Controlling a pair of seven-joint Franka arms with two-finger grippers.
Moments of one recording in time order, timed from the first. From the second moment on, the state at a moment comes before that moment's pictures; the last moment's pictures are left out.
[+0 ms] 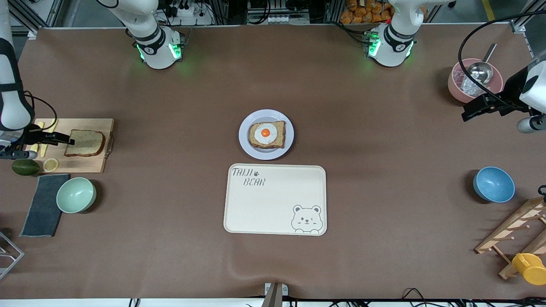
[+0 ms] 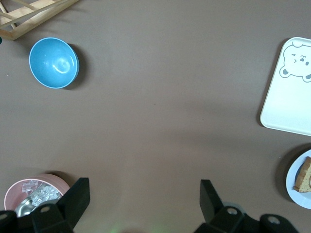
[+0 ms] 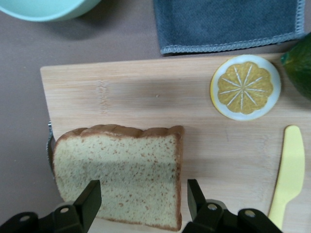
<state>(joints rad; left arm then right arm) 0.06 0.03 -0.11 -1.56 0.01 1.53 -0.20 -0.39 0.42 -0.21 -2.01 0.18 2.20 -0.69</state>
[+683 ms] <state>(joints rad) 0.06 0.03 -0.11 -1.55 0.01 1.53 -0.20 -0.41 0.46 -0.21 -2.01 0.21 2.23 -0.75</state>
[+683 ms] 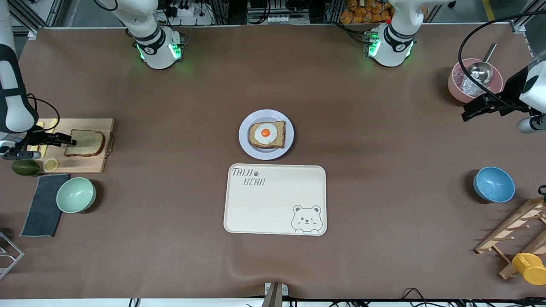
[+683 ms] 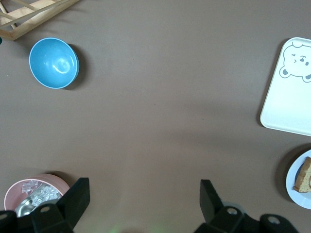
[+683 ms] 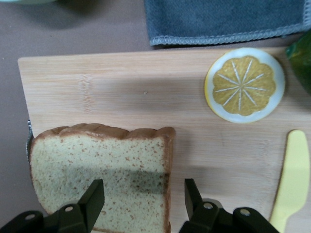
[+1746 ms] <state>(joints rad) 0.06 0.03 -0.11 -1.55 0.01 1.53 -0.20 -0.42 0.49 -0.22 -2.01 0.25 2.24 -0.79</state>
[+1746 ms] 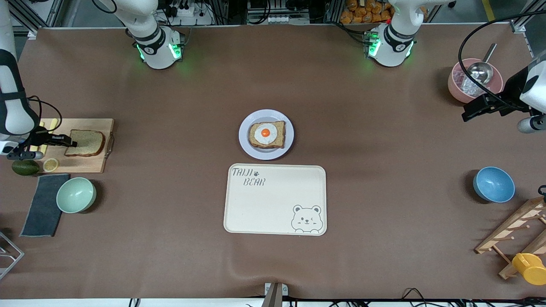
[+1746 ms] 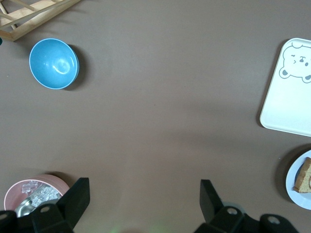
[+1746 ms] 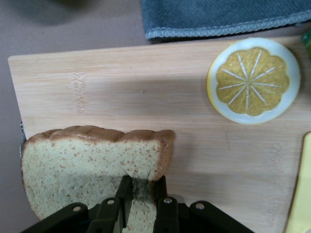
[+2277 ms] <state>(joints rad) 0.06 0.03 -0.11 -1.55 0.01 1.53 -0.20 -0.42 0.49 -0.22 -2.00 0.25 2.23 -0.82</state>
